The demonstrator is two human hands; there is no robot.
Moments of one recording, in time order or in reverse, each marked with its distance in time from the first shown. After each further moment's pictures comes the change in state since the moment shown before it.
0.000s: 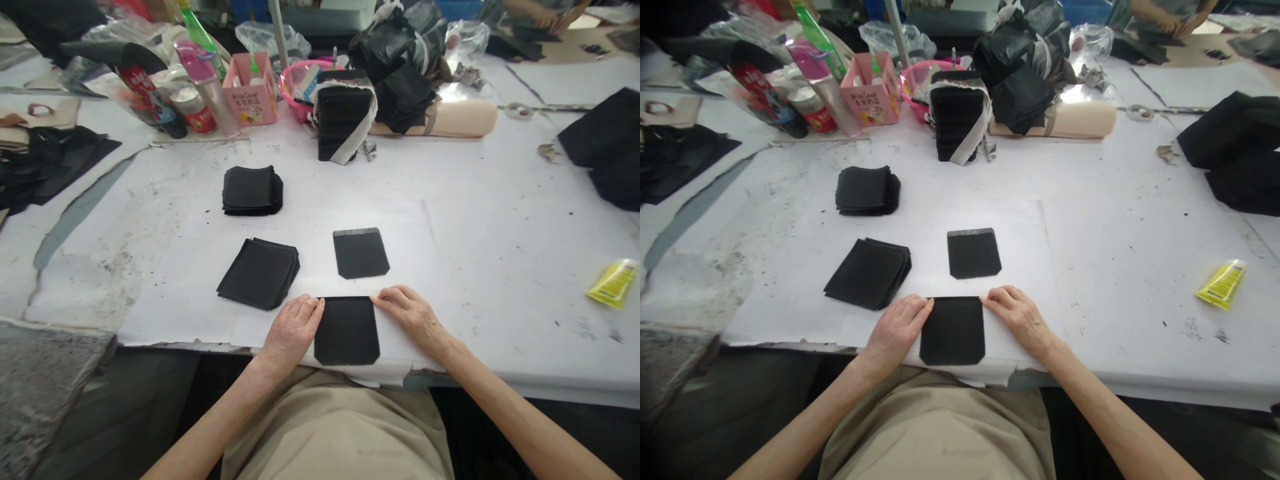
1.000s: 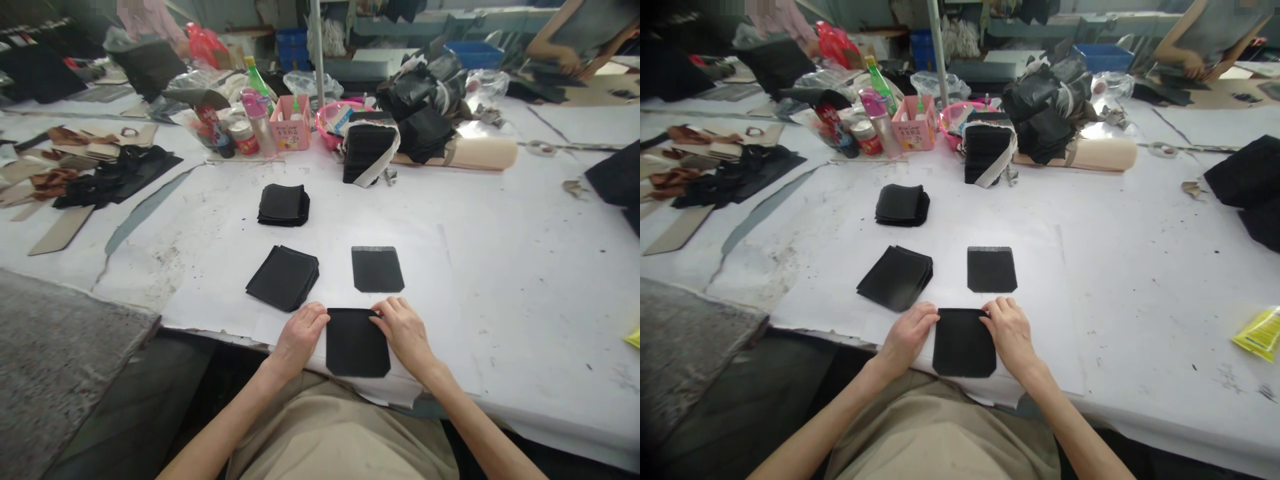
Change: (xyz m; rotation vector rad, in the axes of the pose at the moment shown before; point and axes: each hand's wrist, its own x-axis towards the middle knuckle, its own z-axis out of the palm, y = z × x) left_hand -0.013 -0.004 0.005 -0.328 0.185 -0.159; right_hand 0.041 -0.043 0.021 -0.086 0.101 0.271
